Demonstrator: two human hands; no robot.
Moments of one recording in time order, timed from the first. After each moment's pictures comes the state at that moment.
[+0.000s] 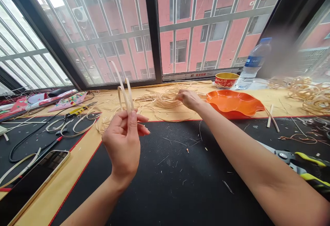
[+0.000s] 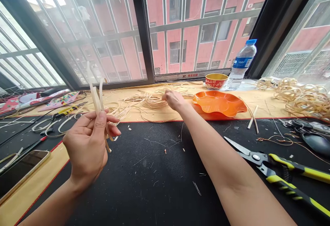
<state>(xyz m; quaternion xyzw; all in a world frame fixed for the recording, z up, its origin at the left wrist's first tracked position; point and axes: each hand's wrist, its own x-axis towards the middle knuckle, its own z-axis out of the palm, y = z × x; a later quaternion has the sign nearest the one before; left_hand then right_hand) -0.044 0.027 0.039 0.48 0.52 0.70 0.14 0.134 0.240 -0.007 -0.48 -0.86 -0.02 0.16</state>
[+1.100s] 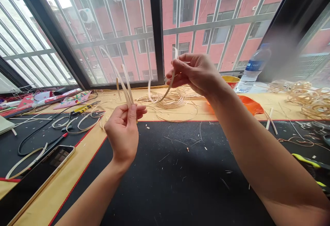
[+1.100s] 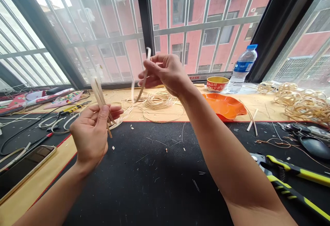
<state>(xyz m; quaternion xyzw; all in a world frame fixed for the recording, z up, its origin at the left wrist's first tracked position) -0.055 0.035 0.044 0.50 0.48 0.71 0.13 0.111 0.147 0.110 -0.22 -0.68 0.46 0.52</state>
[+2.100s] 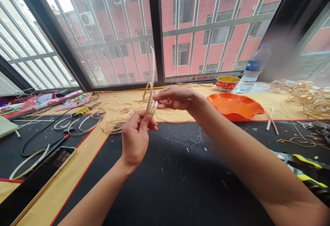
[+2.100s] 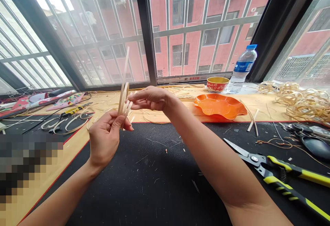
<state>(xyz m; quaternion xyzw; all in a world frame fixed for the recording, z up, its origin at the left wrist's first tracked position) -0.050 0.031 0.036 0.61 0.51 0.59 0.12 0.080 0.156 0.081 -0.25 -0.58 0.73 0.27</state>
